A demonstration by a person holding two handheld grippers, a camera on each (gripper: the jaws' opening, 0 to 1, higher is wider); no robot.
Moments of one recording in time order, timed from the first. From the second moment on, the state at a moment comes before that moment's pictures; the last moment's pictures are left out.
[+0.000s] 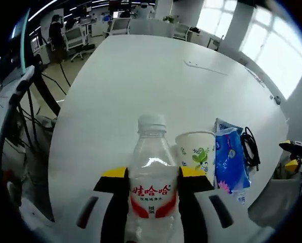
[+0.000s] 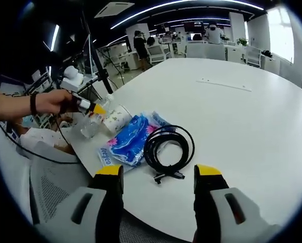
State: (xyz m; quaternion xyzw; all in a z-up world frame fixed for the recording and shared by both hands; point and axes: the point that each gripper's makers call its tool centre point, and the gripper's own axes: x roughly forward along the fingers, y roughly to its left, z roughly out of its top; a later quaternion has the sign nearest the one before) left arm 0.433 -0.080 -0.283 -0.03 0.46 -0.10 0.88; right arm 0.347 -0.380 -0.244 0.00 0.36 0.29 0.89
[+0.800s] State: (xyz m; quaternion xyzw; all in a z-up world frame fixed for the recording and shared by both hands) left arm 0.443 -0.083 -0.251 -0.02 0.41 -0.10 0.91; right arm 0.346 -0.384 -0.245 -0.01 0.36 0.29 0.89
